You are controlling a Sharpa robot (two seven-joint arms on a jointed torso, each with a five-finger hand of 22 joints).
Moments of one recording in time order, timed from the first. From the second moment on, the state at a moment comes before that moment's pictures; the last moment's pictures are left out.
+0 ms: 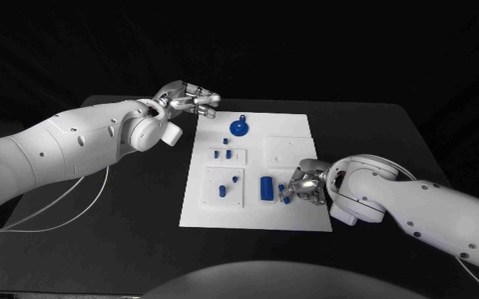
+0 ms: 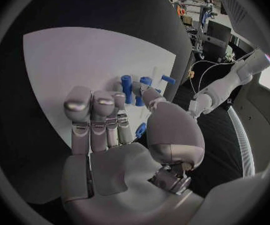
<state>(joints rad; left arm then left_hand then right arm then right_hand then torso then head) 1.22 -0.73 -0.13 1.15 -0.27 -0.07 0.27 1.33 -0.02 -0.11 0.05 0.19 0.99 0.15 0.06 0.06 1.17 0.11 0.06 0.06 1.26 0.08 0.07 0.13 0.08 1.12 0.07 0.16 0.22 0.81 -0.83 0.22 1.69 -1.18 0.04 -0.65 1.02 -0.07 0.40 -0.21 0.60 1.18 0.02 0.07 0.83 1.35 -0.06 0.78 1.16 1.46 -0.11 0.91 1.08 0.06 1.46 -0.14 0.88 1.31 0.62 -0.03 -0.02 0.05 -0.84</state>
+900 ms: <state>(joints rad) 1.22 -0.73 -0.13 1.15 -0.27 -0.06 0.27 1.33 -0.02 -0.11 0.05 0.19 0.99 0.15 0.06 0.06 1.16 0.12 0.06 0.06 1.26 0.08 0.07 0.13 0.08 1.12 0.07 0.16 0.22 0.81 -0.82 0.21 1.68 -1.17 0.00 -0.65 0.97 -0.07 0.42 -0.05 0.21 1.19 0.00 0.06 0.71 1.37 -0.07 0.79 1.17 1.46 -0.11 0.91 1.08 0.06 1.46 -0.14 0.87 1.31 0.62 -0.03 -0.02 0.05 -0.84</state>
